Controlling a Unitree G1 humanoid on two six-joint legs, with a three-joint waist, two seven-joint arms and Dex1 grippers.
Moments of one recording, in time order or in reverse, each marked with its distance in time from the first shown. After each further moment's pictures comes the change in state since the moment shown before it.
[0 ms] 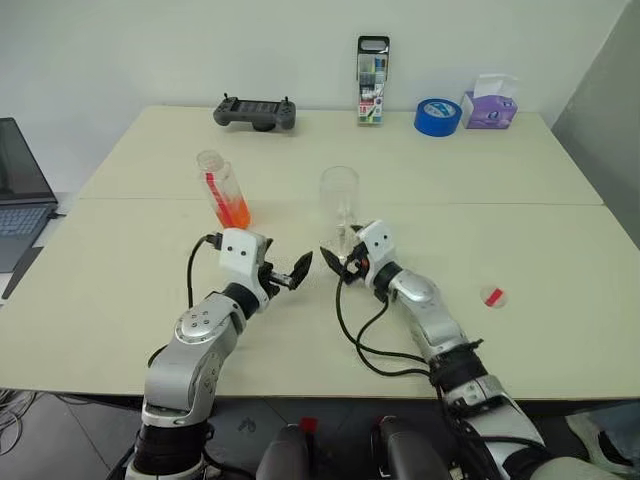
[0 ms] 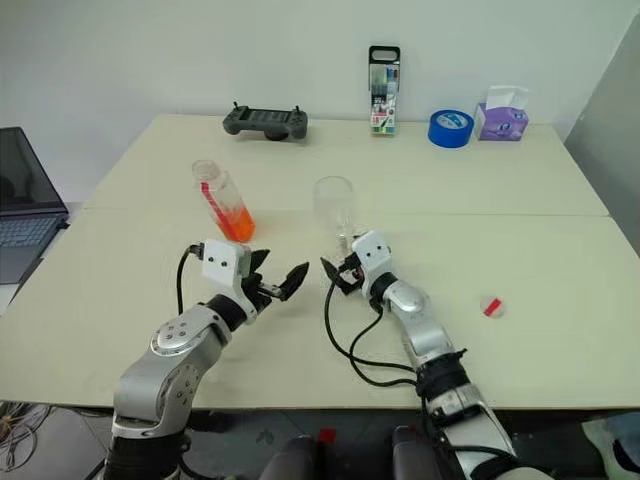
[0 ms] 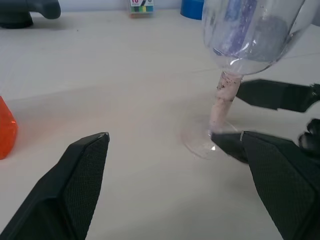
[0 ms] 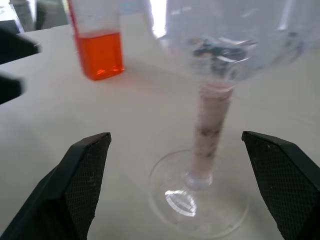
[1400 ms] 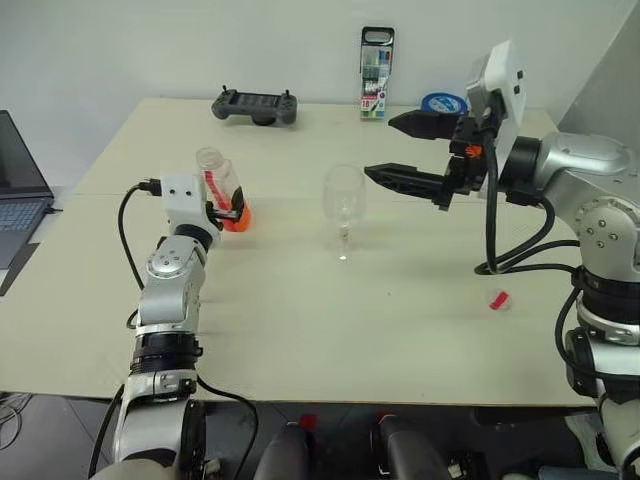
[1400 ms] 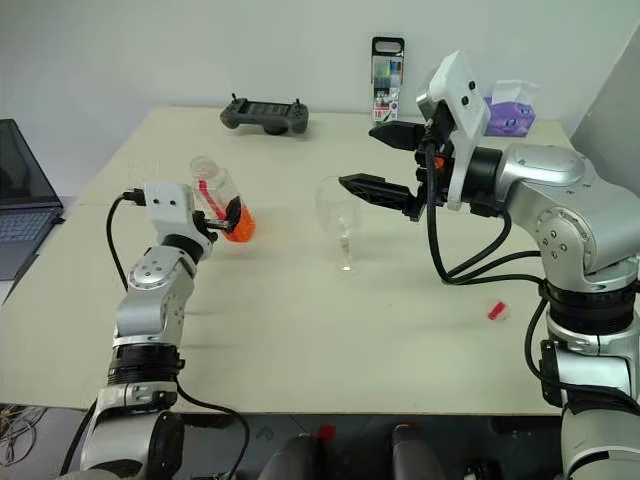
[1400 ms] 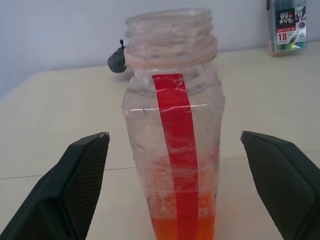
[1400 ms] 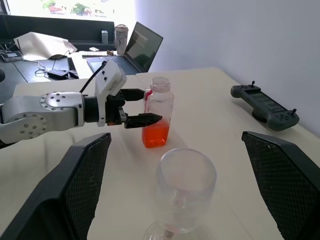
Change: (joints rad) left arm -0.442 0.093 0.172 0.770 0.160 -0.444 0.079; right arm -0.455 -0.536 -0.226 -0.510 0.549 0.751 0.289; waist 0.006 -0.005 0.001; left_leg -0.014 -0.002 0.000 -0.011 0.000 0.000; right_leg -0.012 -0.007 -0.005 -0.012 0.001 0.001
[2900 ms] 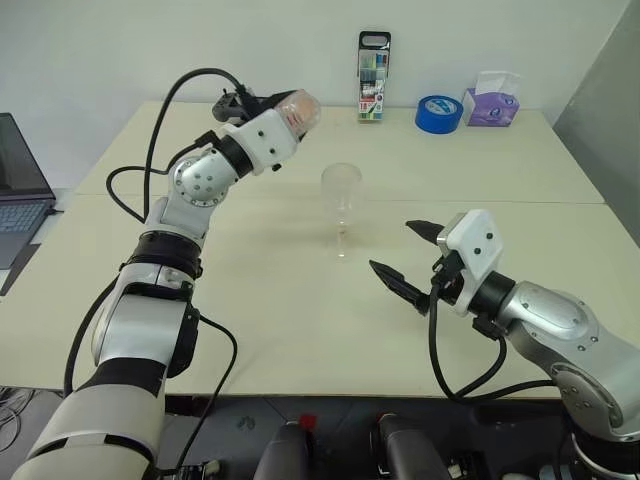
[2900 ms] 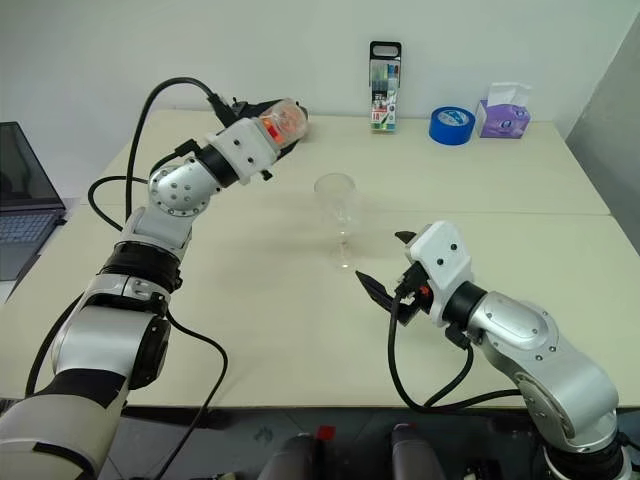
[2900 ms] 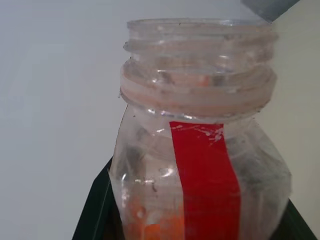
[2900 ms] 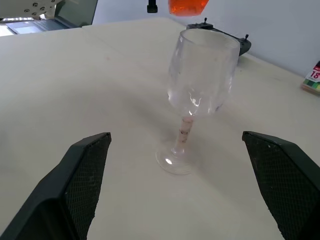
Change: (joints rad) left arm -0.497 0.149 -0.387 0.565 0.428 -0.902 -0.210; right arm 0.651 0.083 0.061 -0.575 -0.118 0.000 -0.467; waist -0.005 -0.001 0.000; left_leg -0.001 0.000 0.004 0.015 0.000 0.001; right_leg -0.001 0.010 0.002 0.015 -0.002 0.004
